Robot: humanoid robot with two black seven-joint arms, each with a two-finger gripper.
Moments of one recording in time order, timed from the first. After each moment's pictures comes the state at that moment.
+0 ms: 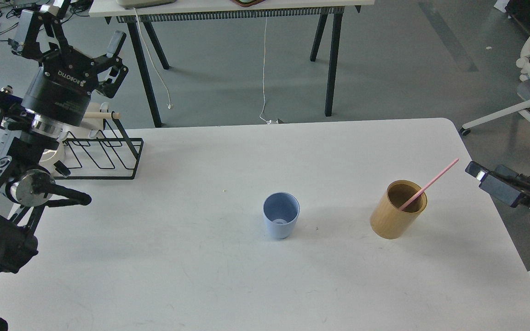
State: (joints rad) left arm -0.44 0.40 -1.26 -1.16 0.66 -0.49 -0.49; right arm 0.47 -1.16 0.26 1.40 -1.18 -0.38 0.49
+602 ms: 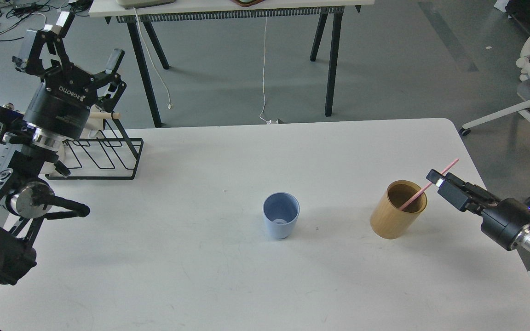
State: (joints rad) left arm -0.39 0.40 -1.26 -1.14 0.66 -0.49 -0.49; right arm 0.45 -0.98 0.25 1.33 -1.18 -0.41 0.49
